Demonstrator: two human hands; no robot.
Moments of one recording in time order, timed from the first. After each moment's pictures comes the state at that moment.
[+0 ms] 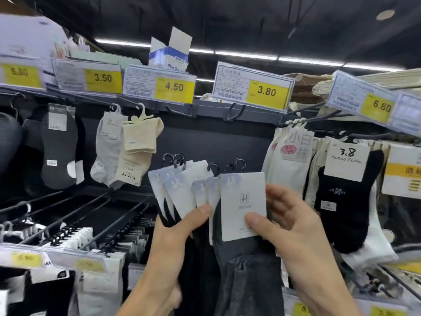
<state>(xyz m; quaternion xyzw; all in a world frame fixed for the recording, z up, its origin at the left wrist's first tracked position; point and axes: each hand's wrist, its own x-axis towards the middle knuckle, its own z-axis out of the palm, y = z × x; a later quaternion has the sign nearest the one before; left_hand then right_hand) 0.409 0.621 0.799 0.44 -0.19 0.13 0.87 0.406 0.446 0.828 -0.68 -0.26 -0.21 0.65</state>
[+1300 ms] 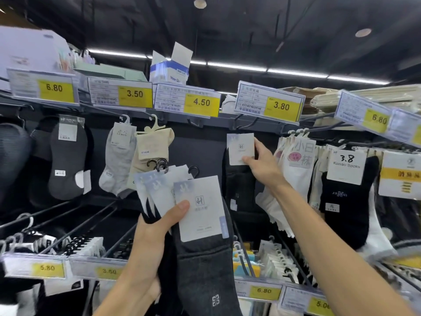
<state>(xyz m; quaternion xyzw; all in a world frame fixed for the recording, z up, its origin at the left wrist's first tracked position) 0.415 0.690 0.798 0.45 -0.16 0.15 0.87 0.570 0.470 0.910 -0.85 -0.14 -0.29 0.43</state>
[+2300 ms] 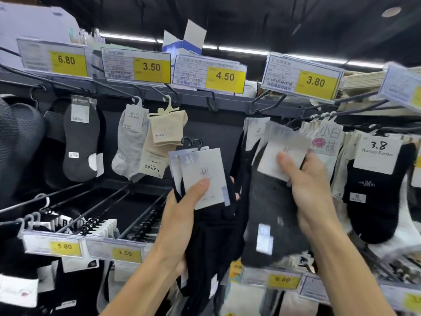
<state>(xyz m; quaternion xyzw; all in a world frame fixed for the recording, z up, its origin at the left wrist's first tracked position) 0.415 0.678 0.804 0.47 -0.16 0.14 0.85 0.466 0.486 0.858 -0.62 -0.20 -0.33 0.68</state>
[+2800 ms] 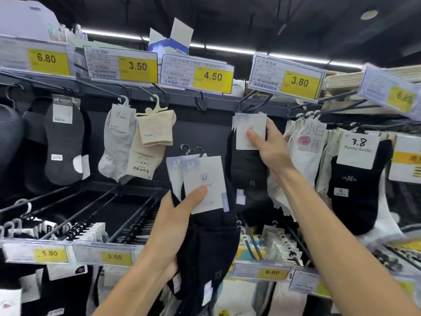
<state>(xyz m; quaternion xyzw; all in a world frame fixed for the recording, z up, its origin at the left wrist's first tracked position) 0.419 0.681 0.800 0.50 -0.16 0.11 0.84 0.554 0.481 0.902 -0.72 -0.22 -0.33 0.57</state>
